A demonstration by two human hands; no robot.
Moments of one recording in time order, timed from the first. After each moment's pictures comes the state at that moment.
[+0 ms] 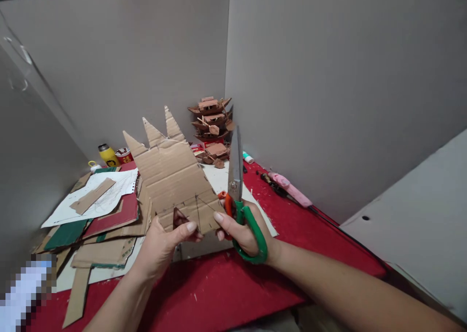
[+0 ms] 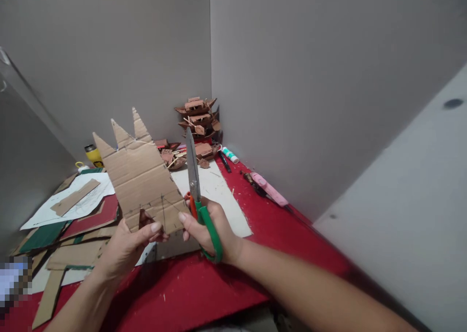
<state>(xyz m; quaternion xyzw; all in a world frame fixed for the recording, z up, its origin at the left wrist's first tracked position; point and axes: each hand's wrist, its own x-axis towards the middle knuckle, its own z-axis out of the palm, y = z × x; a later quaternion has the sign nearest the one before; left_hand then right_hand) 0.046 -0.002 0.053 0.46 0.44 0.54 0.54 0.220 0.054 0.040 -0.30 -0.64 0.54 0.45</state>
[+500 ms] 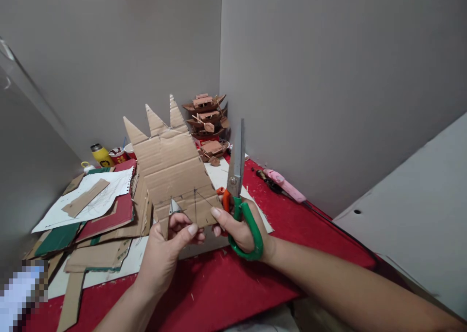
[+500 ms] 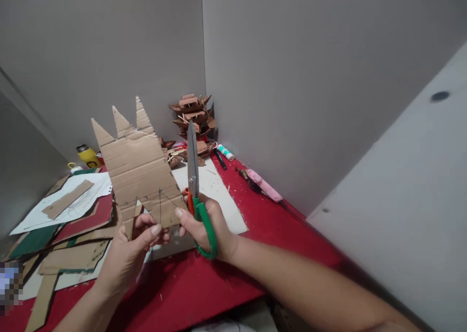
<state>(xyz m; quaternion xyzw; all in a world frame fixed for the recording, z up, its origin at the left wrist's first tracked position) 0.058 -0.007 0.040 0.42 0.47 0.57 0.54 0.220 0.055 0.038 -0.32 -0.63 0.52 0.48</state>
